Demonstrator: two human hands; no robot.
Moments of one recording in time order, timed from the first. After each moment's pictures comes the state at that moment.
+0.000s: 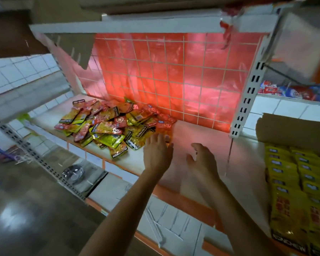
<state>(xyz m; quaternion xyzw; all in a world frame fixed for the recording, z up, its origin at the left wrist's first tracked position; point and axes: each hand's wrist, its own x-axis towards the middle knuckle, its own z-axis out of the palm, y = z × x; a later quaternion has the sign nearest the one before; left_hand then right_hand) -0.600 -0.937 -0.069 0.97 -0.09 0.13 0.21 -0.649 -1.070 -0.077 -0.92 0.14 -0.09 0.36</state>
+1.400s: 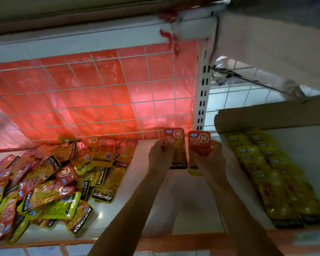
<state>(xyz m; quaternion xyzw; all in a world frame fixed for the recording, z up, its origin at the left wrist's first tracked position) -0.535 -1.031 -0.067 0.81 -0.17 -0.14 0.54 -0.636 -1.122 -0.068 -0.67 0.43 -0.30 0.53</state>
